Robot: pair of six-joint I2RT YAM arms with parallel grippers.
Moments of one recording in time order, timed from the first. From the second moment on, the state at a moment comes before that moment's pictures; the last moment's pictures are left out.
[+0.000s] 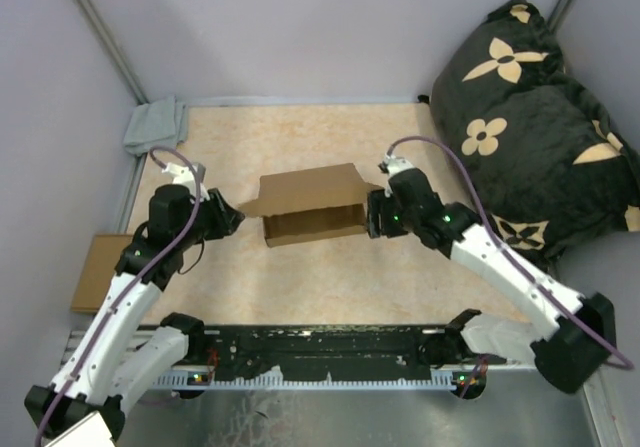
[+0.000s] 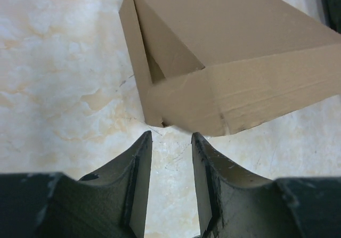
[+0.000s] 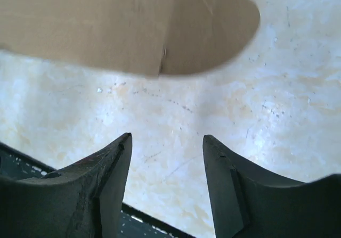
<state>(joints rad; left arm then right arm) -0.30 0.80 0.76 -0.49 0.10 -0.45 0.64 1.17 0.97 -0.59 0.05 0.40</state>
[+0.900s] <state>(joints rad) -0.30 1.42 1.02 -0.42 0.13 -0.42 0.48 1.60 1.21 -0.46 -0.07 0.35</state>
